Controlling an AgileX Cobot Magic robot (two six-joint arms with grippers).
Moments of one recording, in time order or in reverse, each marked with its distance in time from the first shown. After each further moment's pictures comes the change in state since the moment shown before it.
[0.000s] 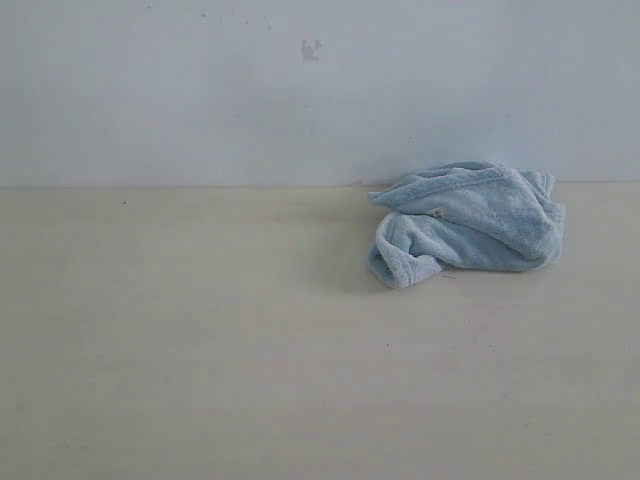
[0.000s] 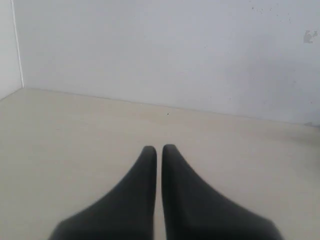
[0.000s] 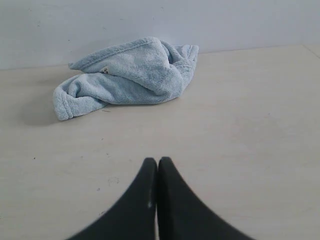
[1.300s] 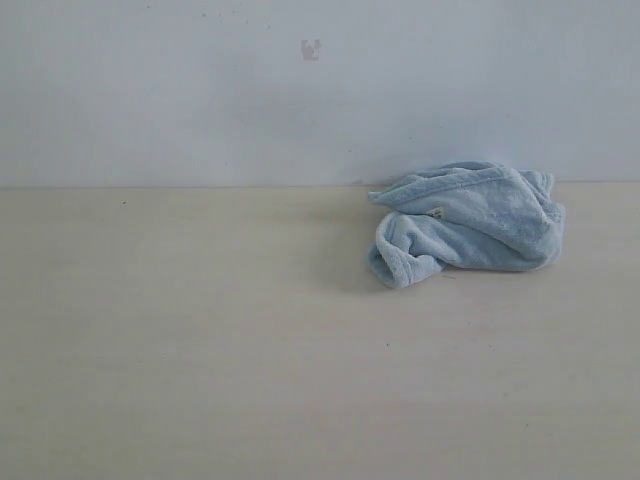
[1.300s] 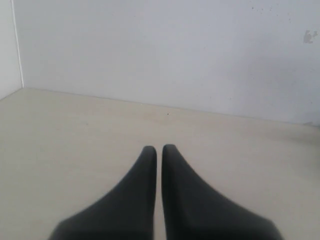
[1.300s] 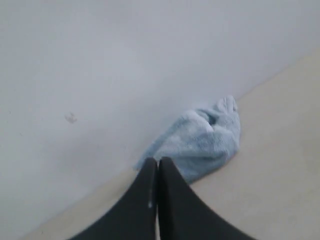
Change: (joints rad) left arm 0.000 0.000 0.000 0.000 0.000 0.000; right arm 0.000 0.000 -0.006 0.183 -0.246 0.362
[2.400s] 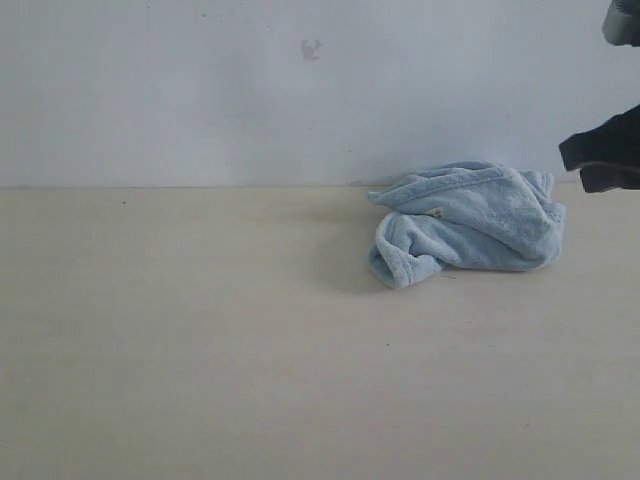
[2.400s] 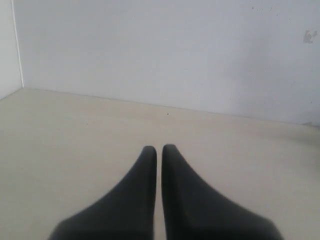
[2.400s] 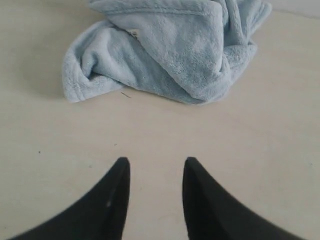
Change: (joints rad) left arm 0.000 0.000 0.000 0.000 0.000 0.000; right arm 0.076 1.261 -1.070 -0.170 0.664 -0.563
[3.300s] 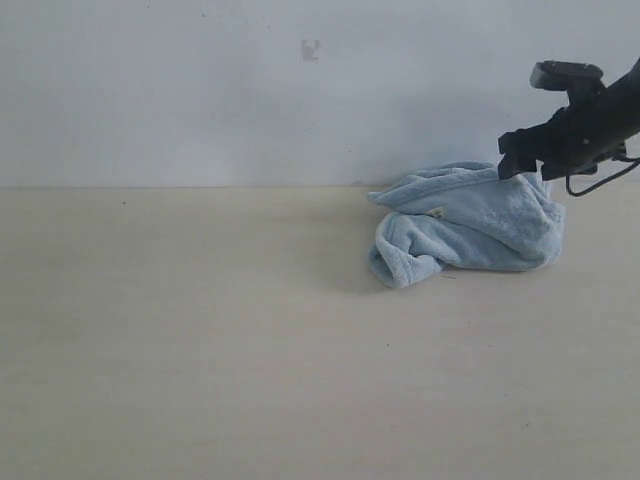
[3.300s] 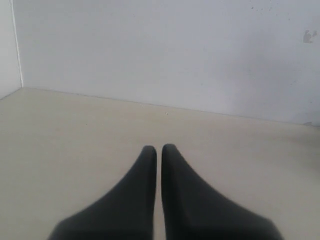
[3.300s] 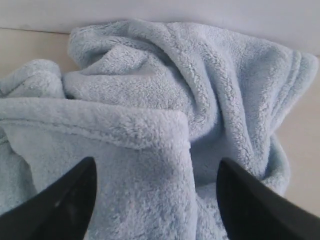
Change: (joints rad) left arm 0.000 0.000 0.000 0.000 0.000 0.000; right arm -0.178 0.957 -0.849 0.409 0.032 -0.344
